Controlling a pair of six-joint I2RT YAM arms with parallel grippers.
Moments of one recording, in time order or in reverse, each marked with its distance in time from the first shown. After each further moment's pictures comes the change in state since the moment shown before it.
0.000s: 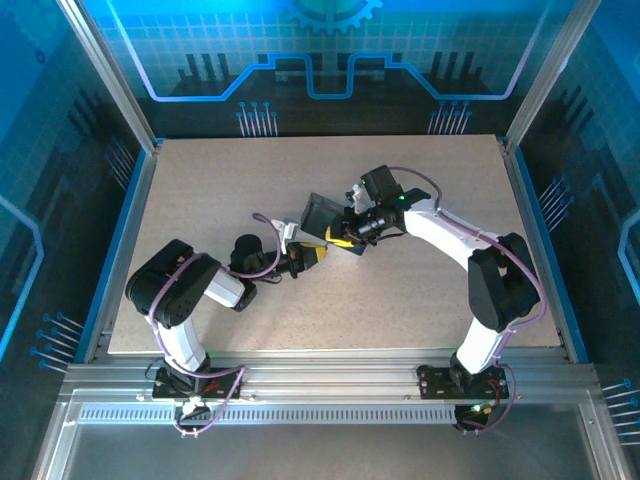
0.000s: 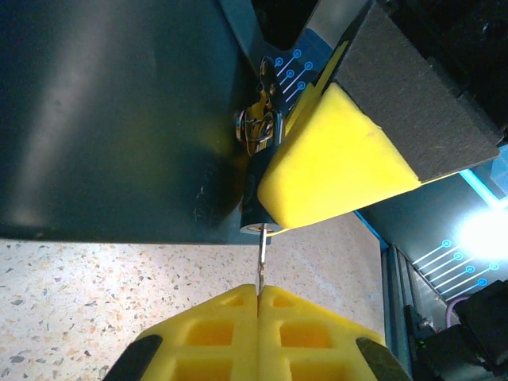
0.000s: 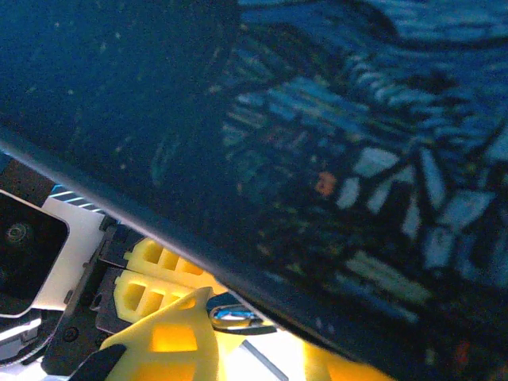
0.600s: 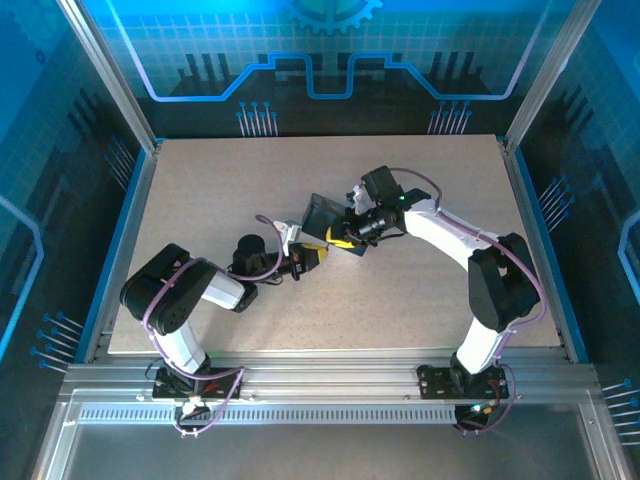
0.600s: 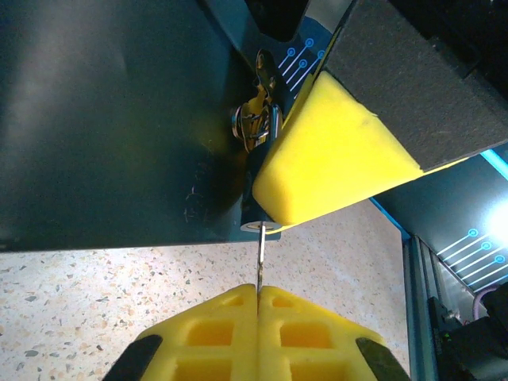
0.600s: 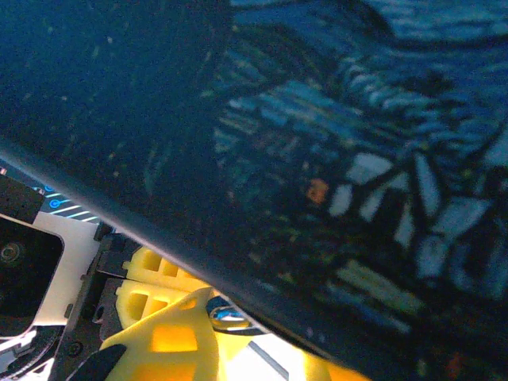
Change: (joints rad) left arm -0.031 -0.051 -0.002 -0.097 -0.049 0.083; right arm -0.002 -0.001 -0.003 -0.008 -0.004 0.004
